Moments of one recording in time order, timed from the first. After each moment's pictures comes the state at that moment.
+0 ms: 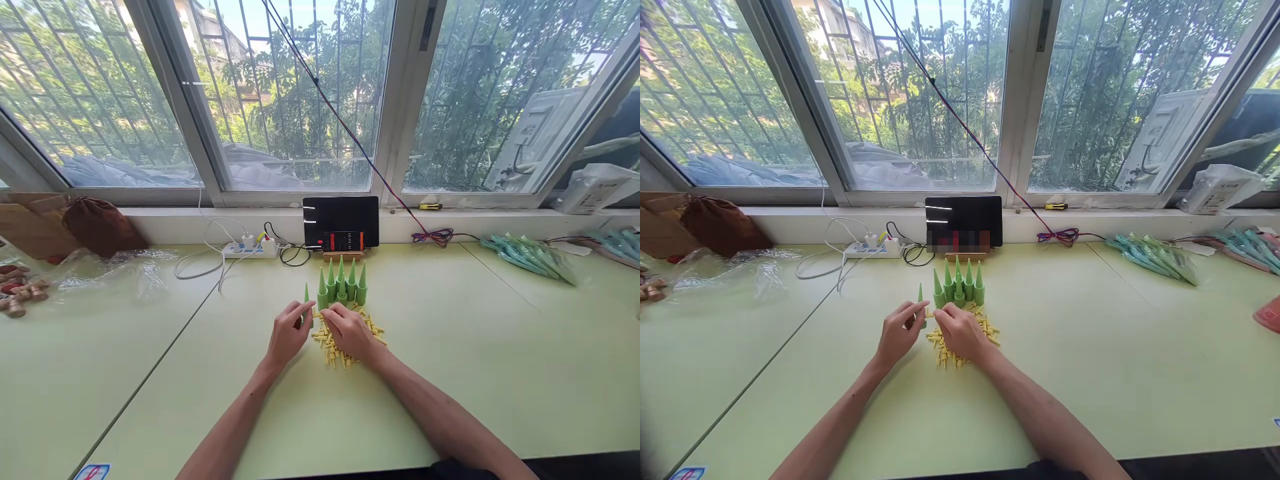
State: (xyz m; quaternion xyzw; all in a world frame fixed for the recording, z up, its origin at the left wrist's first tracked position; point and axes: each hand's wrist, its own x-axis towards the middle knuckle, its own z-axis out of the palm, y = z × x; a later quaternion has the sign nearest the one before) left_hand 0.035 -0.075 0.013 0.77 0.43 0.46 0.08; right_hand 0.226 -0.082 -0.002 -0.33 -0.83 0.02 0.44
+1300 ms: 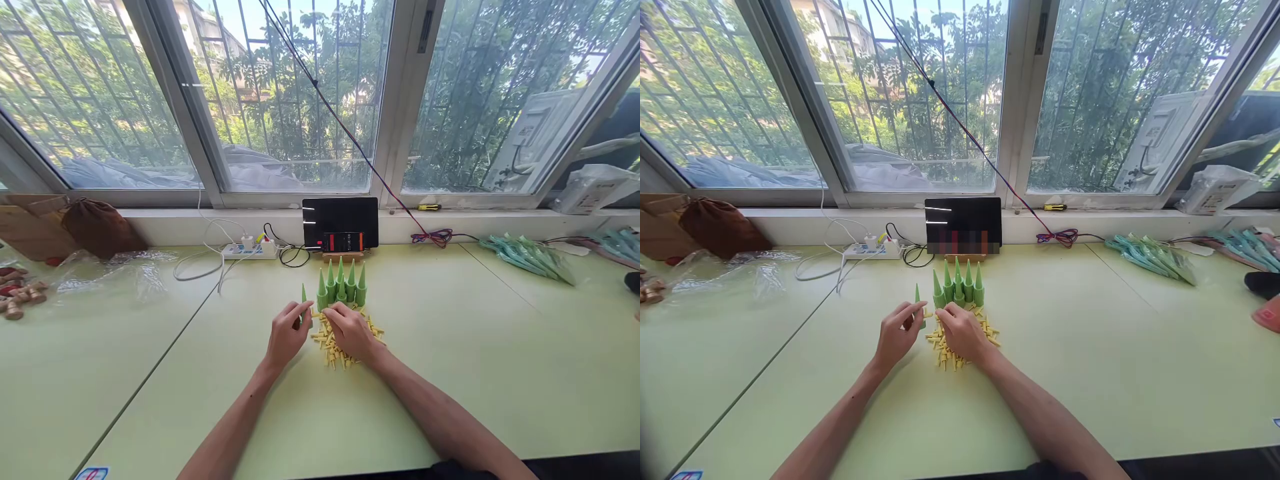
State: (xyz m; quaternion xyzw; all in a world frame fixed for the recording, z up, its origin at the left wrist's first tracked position) left_hand 0.034 -0.074 0.010 0.76 0.42 0.49 0.05; right_hand 0.228 -0.079 -0.007 -0.35 -0.83 0.01 0.43
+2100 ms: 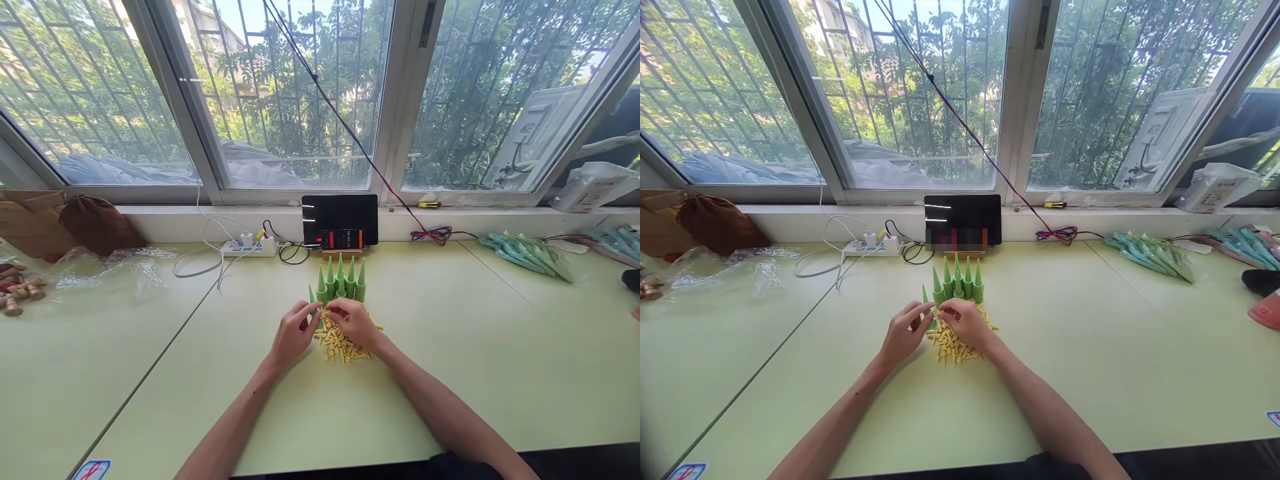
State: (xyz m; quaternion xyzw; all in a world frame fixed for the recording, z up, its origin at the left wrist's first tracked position) left_hand 0.040 -0.077 0.007 0.81 0.38 0.44 0.11; right_hand 0.238 -0.071 0.004 -0.35 -0.75 0.28 0.48
